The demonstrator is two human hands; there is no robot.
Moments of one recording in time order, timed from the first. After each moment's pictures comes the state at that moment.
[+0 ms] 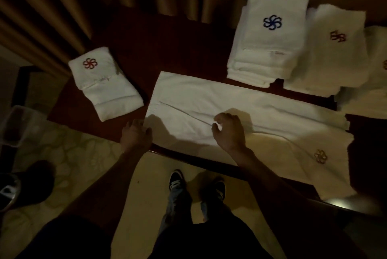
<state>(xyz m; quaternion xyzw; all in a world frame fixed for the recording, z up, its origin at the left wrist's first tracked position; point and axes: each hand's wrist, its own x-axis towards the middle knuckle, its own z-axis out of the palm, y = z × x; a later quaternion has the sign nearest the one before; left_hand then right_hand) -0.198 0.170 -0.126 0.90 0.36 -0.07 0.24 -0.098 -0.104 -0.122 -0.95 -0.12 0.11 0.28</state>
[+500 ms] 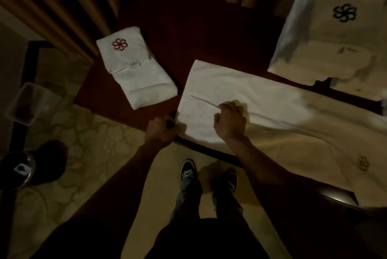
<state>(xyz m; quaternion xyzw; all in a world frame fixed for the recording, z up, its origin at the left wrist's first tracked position) -0.215 0.225 -0.135 0.87 0.32 -0.15 0.35 -0.112 0.028 -0.136 -0.97 -0.09 0.18 0.15</state>
